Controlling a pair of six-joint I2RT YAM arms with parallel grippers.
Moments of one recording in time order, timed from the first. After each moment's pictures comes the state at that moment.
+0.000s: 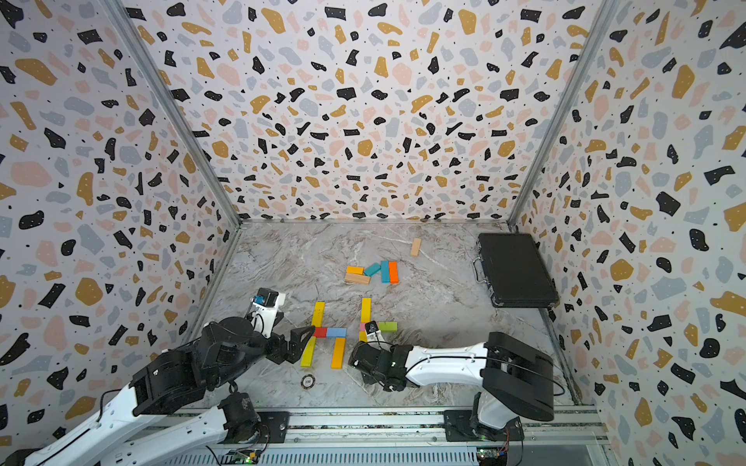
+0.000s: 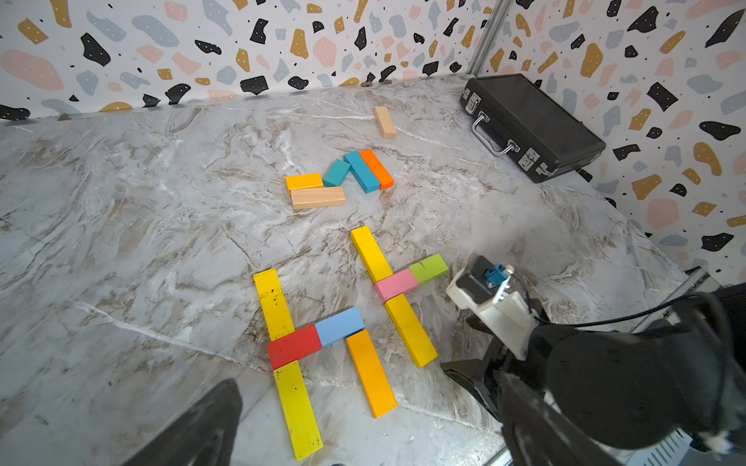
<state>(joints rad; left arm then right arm) -0.95 0.60 0.88 -0.83 -0.29 -0.41 1.26 1.45 0.75 -0.41 0.35 0.77</state>
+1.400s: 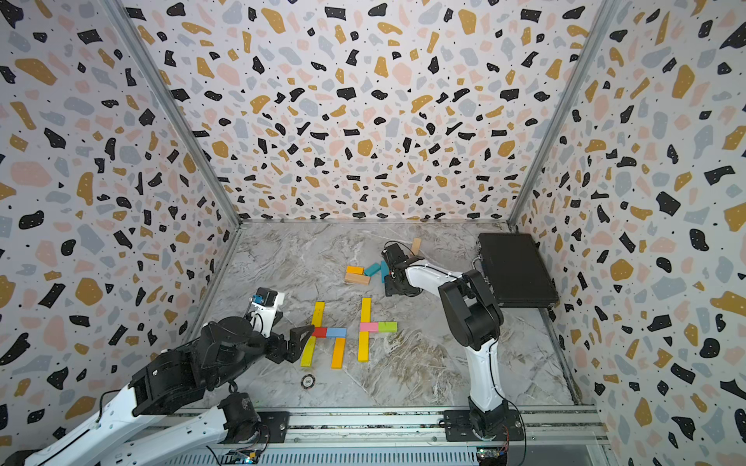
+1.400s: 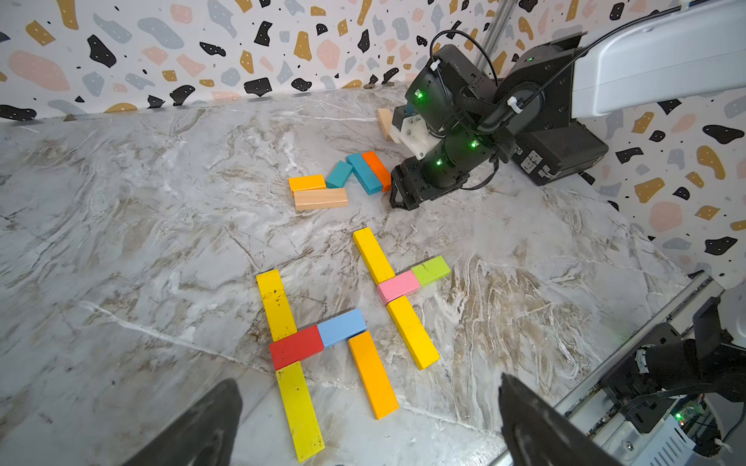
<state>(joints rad) -0.94 0.60 0.88 -0.83 -0.30 -0.40 0.55 2.07 1.46 -0.57 0.14 0.39</state>
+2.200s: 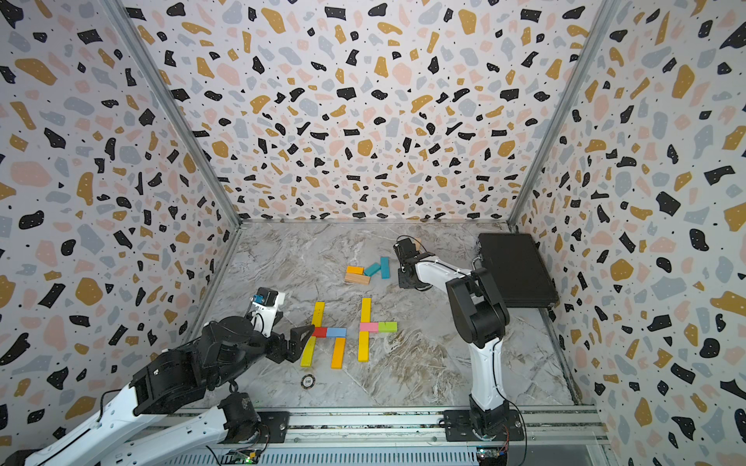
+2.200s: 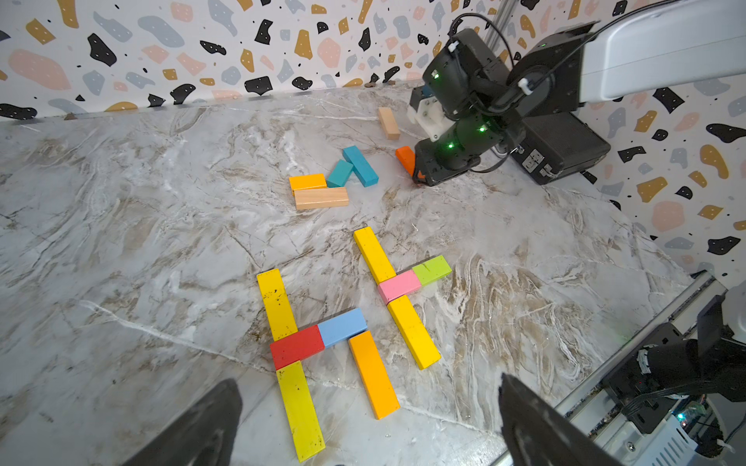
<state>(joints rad) -0.94 0.60 0.88 -0.83 -0.30 -0.40 0.47 1.97 1.38 -0.56 0.24 0.35</state>
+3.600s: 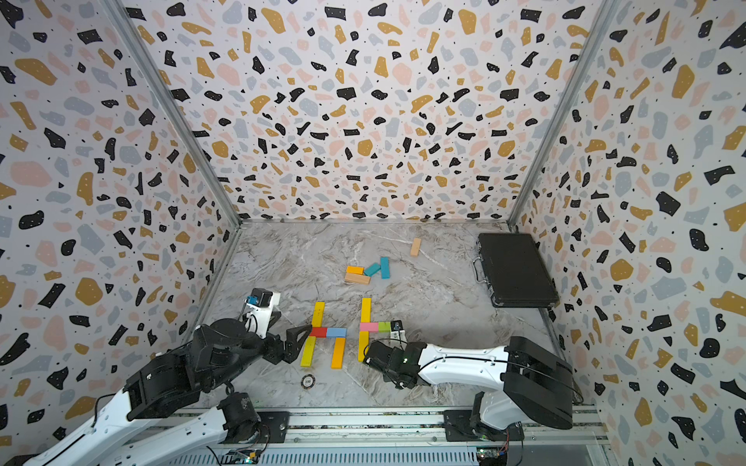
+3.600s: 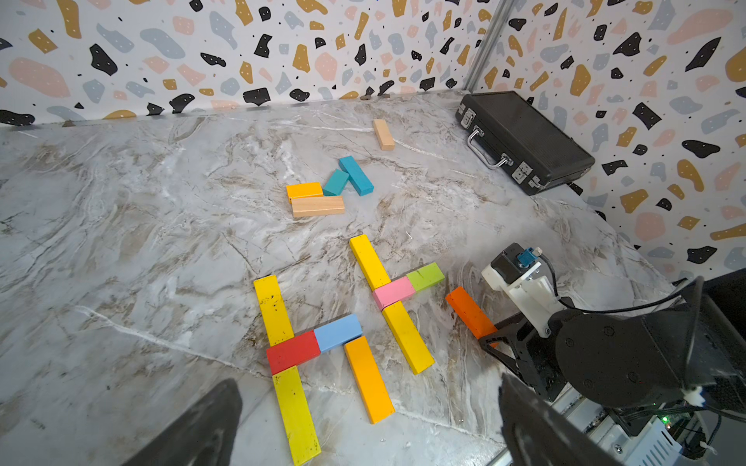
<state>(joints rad) -0.94 0.57 0.87 -0.82 -0.29 -0.41 1.22 1.41 0.72 -0.62 0.36 1.03</state>
